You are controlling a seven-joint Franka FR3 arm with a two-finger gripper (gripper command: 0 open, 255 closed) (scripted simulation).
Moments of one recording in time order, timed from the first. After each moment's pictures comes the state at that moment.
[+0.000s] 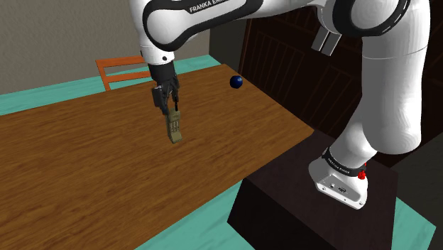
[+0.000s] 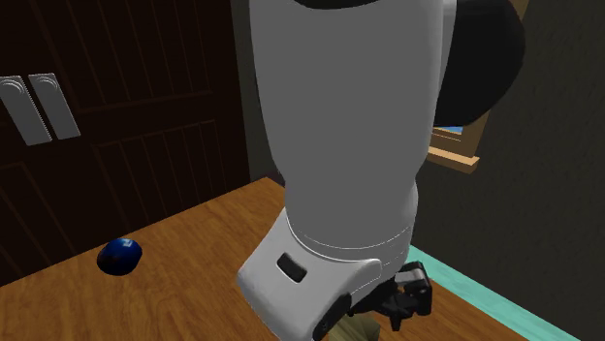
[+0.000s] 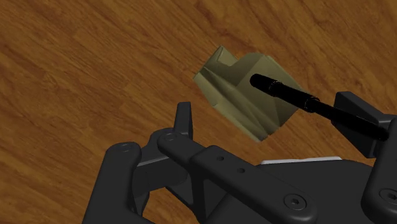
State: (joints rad) arm 0.25 0.53 0.30 -1.48 -0.02 1.83 -0.03
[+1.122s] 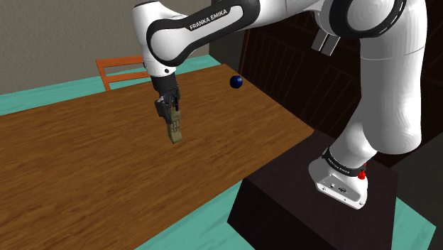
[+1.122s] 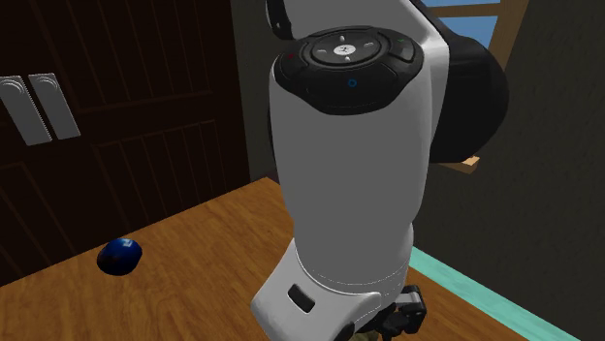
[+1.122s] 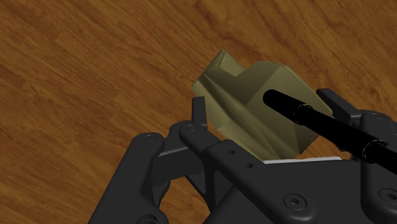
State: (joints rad) arm 0.26 0.55 0.30 -1.55 -0.02 1.91 -0.02
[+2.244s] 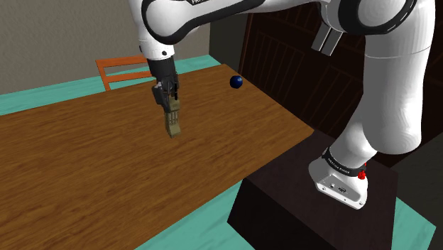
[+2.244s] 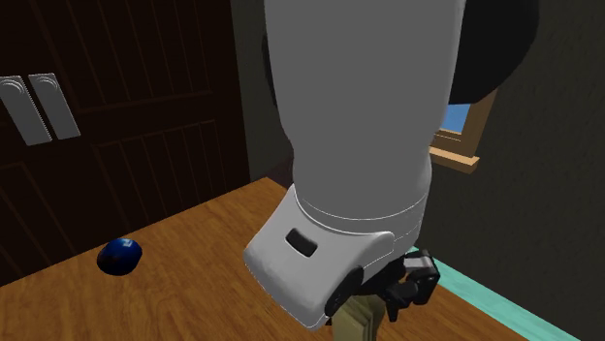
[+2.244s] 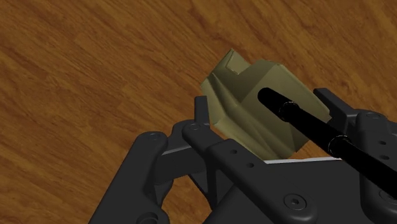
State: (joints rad) arm 0.25 0.50 0.31 -1.48 -0.01 1.80 -0.02
